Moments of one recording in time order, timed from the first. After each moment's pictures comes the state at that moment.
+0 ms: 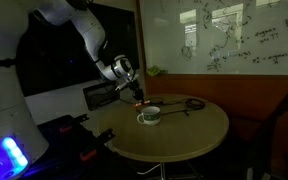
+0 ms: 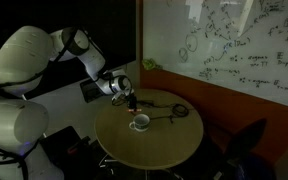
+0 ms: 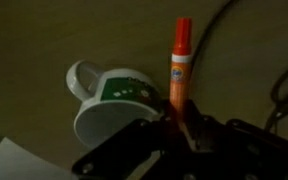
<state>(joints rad) 0.72 0.98 -0.39 -1.73 -0.14 2.69 1.72</state>
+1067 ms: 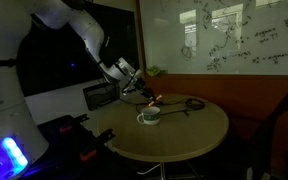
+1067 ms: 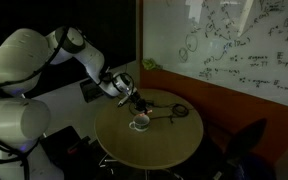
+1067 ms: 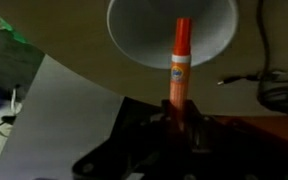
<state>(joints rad) 0.82 1.03 -0.57 -1.72 -0.45 2.45 1.99</state>
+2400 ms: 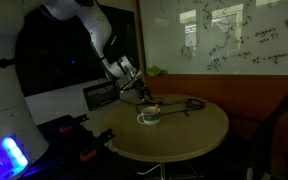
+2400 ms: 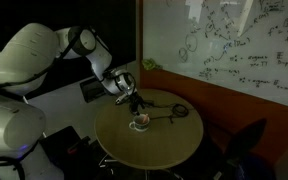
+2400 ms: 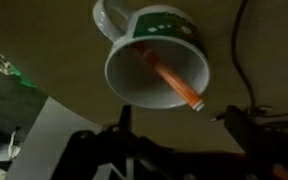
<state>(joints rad) 0.57 0.94 -0.29 -1.69 -0.52 2.45 2.00</state>
